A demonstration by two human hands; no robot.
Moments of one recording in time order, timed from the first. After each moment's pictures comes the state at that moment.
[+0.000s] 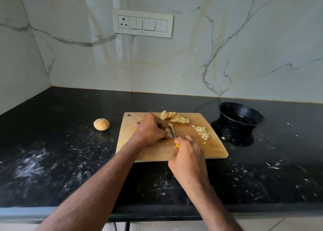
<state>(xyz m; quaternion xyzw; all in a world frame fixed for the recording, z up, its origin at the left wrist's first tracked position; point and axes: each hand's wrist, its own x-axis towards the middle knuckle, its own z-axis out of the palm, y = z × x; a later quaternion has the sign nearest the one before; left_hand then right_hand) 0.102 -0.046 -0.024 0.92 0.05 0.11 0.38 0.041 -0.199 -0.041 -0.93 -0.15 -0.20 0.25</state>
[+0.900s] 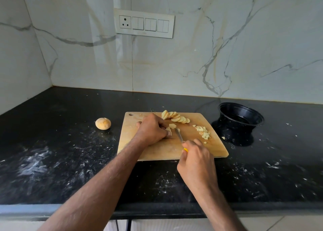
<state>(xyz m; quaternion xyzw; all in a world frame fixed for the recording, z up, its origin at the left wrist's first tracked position) 0.103 -0.047 -0.028 0.92 0.06 0.12 0.38 0.034 -0.218 -0.044 -0.94 -0.14 -0.20 0.23</state>
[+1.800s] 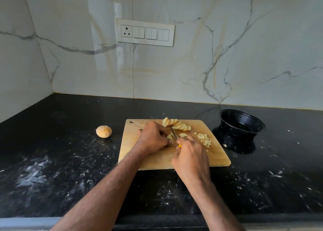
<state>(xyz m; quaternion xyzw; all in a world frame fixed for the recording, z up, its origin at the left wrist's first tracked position) 0.102 -0.044 -0.029 0.92 0.05 0.13 0.36 0.059 -0.193 -0.033 -0.94 -0.14 -0.22 0.21</state>
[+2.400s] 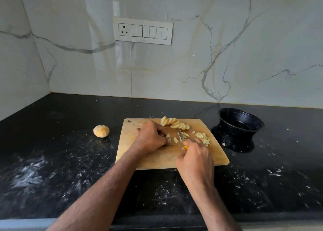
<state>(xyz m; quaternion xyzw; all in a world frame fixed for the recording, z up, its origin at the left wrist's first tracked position) 0.105 -0.045 -0.031 0.91 0.05 0.13 0.39 0.058 -0.202 -0.037 -0.94 -0.08 -0.23 0.24</state>
